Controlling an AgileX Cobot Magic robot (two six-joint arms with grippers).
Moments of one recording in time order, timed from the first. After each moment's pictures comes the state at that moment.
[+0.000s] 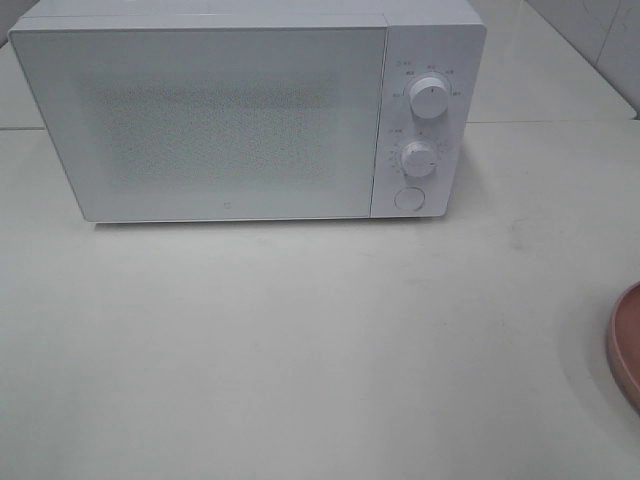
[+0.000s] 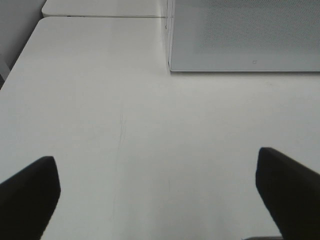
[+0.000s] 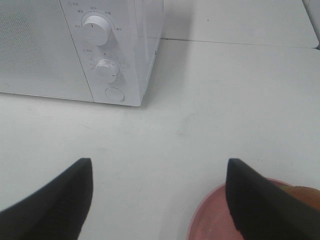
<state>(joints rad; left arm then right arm) 0.13 -0.01 -0.52 -0.18 1.09 0.13 0.17 0.51 -0.54 -0.03 0.57 0.12</state>
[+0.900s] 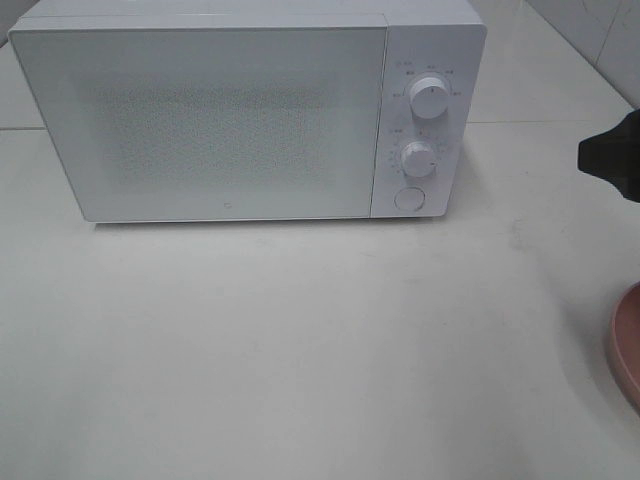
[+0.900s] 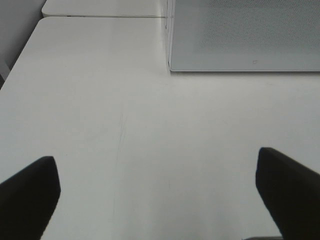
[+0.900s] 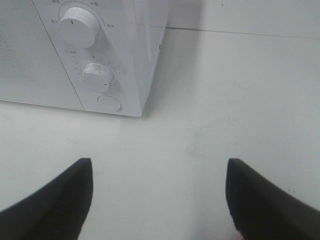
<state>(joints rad) 0.13 -0.01 -0.52 -0.18 1.09 0.13 0.17 0.96 -0.54 -0.03 0.19 0.13</state>
